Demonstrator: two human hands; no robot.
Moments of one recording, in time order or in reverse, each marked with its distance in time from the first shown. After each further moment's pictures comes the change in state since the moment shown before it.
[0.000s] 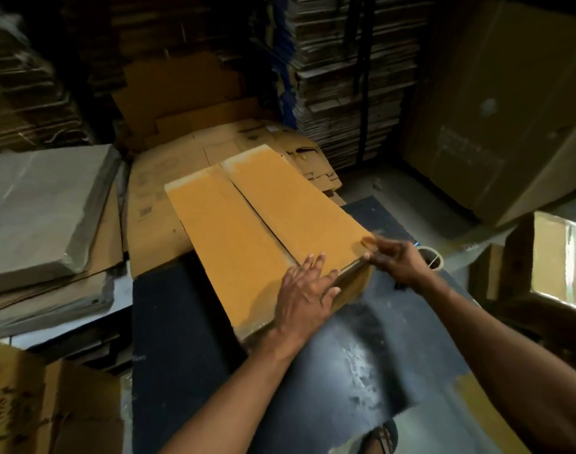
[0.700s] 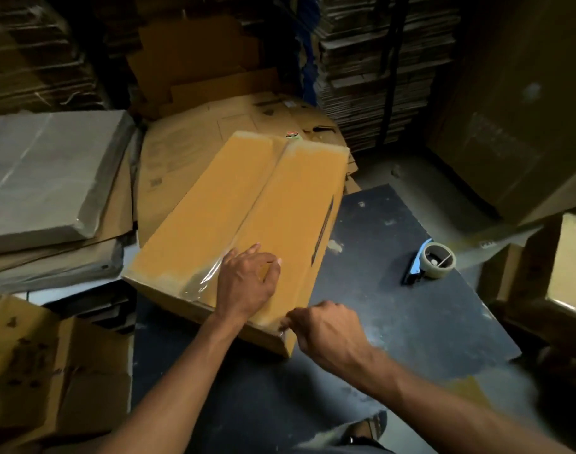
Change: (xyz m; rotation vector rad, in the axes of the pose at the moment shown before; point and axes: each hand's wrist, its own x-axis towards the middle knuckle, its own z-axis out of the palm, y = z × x) left_hand -0.020 -0.074 -0.044 0.007 0.250 -0.240; right_hand -0.108 -0.094 0.133 -0.818 -0.258 -0.318
